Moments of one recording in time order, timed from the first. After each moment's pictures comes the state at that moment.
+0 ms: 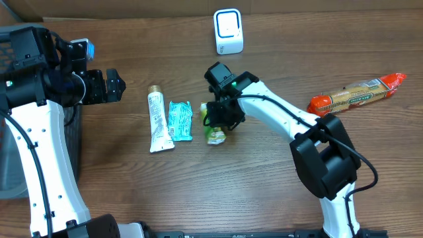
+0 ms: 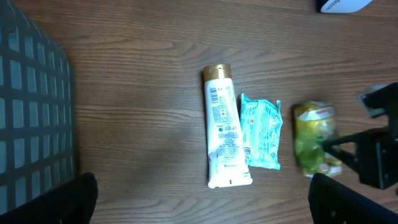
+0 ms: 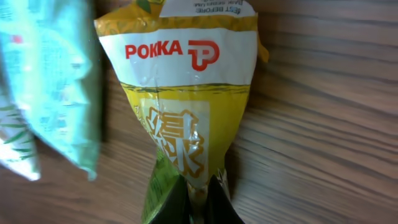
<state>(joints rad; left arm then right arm) 0.29 1.55 1.77 -1.33 0.23 0.14 0.64 2.14 1.66 -0.92 -0.21 0.47</state>
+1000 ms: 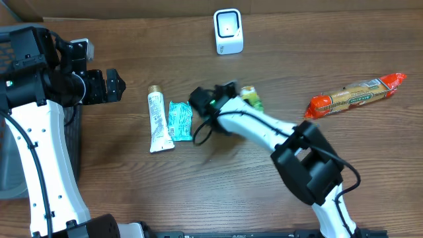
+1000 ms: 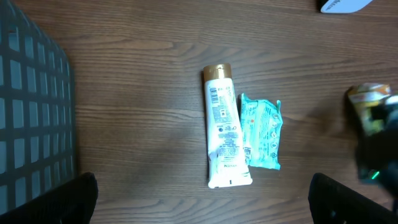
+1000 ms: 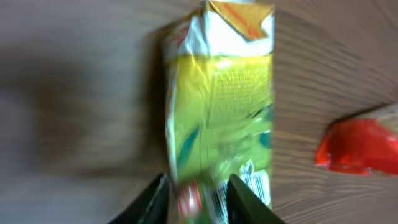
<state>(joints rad) 0.29 1.55 1.77 -1.33 0.23 0.14 0.82 2.19 1.65 -1.07 0.65 0.52</state>
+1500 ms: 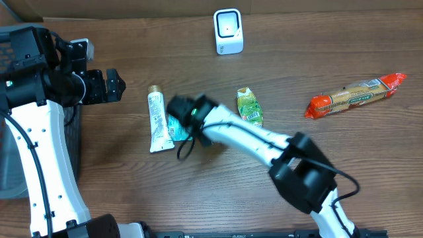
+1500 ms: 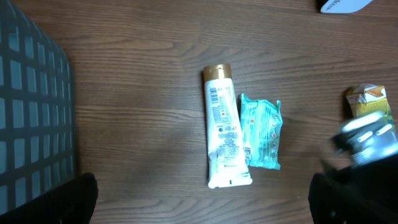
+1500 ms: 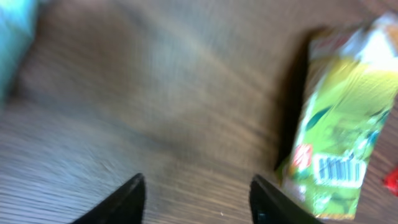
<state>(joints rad) 0.29 1.55 1.77 -1.33 0.23 0.14 0.89 2.18 1.80 -1.13 0.37 0.38</state>
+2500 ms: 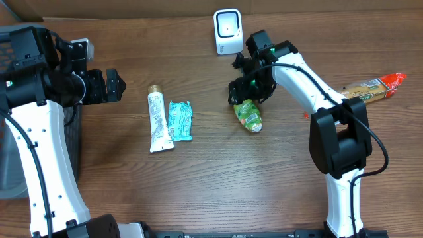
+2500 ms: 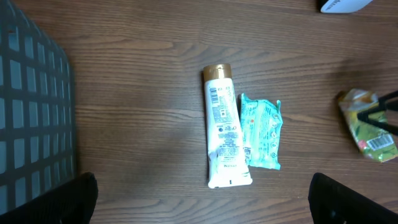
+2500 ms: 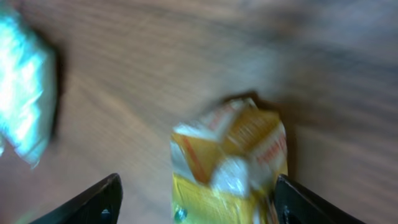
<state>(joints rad) 0.29 1.55 1.77 -1.33 0.23 0.14 0.39 2.23 1.84 -1.05 -0.41 -0.01</state>
